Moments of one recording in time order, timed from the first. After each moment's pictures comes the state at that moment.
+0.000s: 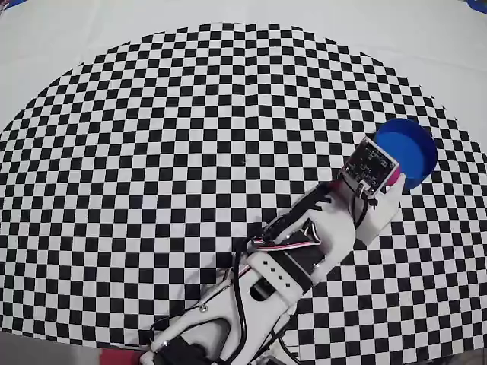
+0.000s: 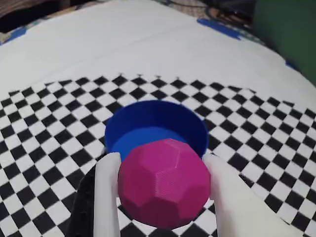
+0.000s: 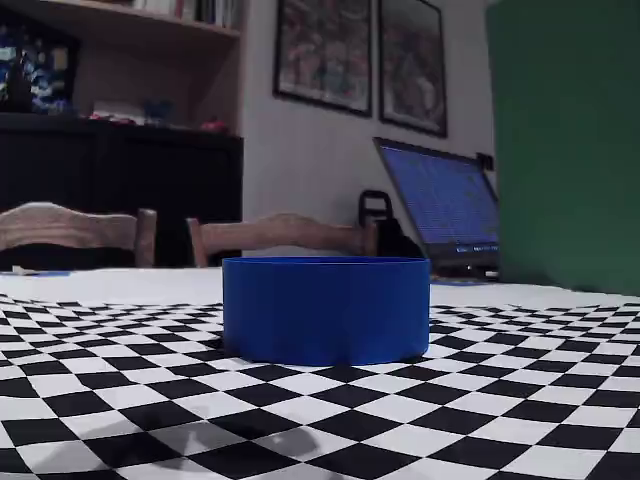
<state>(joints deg) 48.6 152.1 160.3 6.6 -95.8</state>
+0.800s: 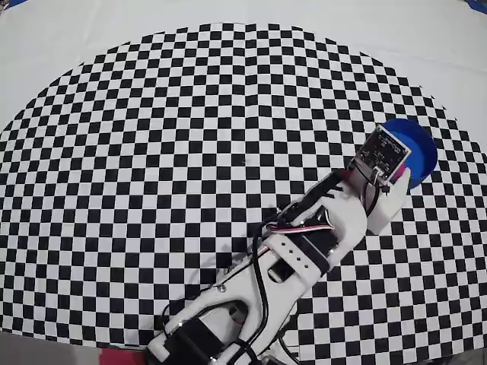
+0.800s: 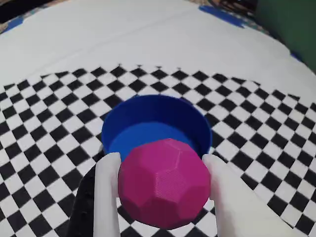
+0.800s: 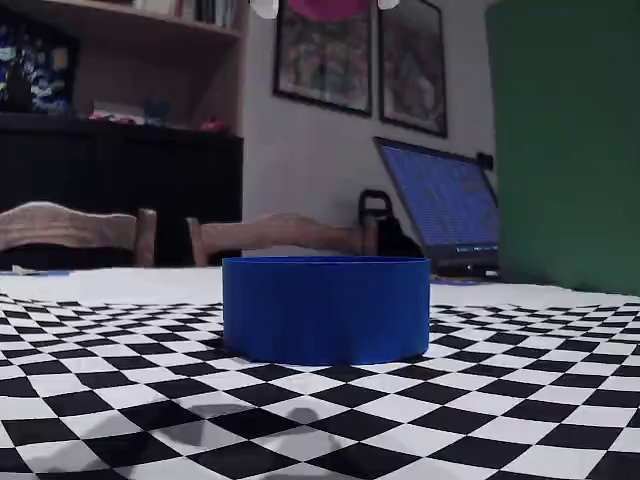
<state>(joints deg) 48.6 138.7 153.5 3.5 -95.8</state>
